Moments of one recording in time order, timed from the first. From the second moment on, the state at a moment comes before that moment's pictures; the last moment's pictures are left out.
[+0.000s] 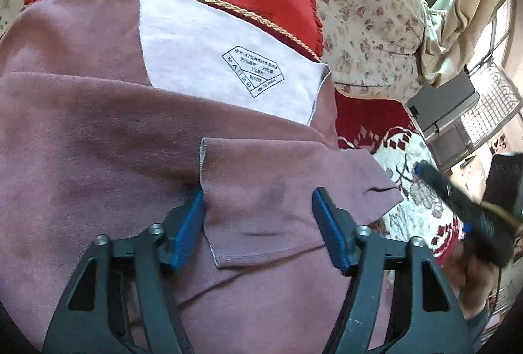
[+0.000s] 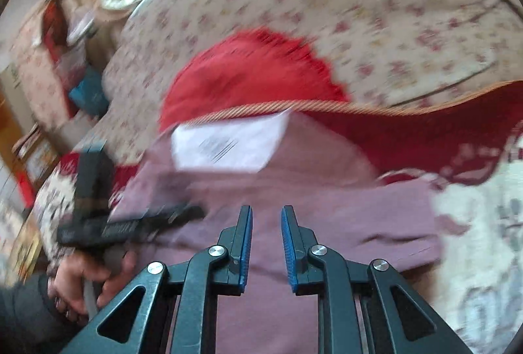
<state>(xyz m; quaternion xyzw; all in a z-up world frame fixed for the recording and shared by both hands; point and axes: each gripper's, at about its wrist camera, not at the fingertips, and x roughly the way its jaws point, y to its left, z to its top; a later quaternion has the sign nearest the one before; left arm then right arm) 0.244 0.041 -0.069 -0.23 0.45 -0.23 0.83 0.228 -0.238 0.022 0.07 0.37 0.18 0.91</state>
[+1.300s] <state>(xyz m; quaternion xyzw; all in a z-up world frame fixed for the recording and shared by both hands) 0.213 0.183 -0.042 -0.26 0.43 0.02 0.86 0.273 -0.267 -0.006 0.12 0.43 0.16 0.88</state>
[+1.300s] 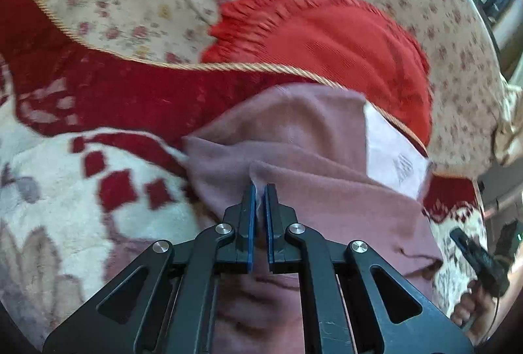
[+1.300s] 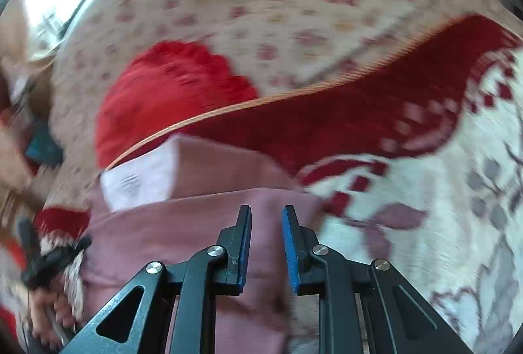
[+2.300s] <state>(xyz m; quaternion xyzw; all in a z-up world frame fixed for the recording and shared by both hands) 0.218 0.127 -0.058 -0.15 0.45 -0.01 0.88 0.275 -0.252 -0.036 -0.03 0.51 0.12 0.85</state>
